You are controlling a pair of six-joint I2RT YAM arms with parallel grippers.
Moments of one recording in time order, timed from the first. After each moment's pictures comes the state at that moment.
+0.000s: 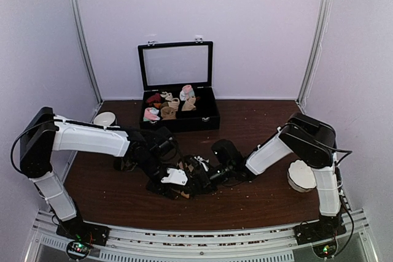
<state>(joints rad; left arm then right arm) -0.92 1.70 1.06 -0.64 0.38 0.95 0.89 2.16 1.02 0.49 -0.89 0.86</state>
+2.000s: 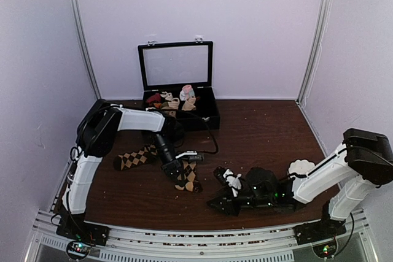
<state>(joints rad) -0.70 2.35 1.72 -1.24 0.80 0.80 1.15 1.60 0.41 0.71 -0.10 0.41</state>
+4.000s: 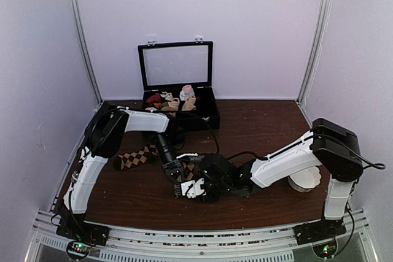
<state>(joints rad) -0.69 2.45 1.82 -1.41 0.86 0.87 1.15 1.91 0.98 0.18 0.03 -0.73</state>
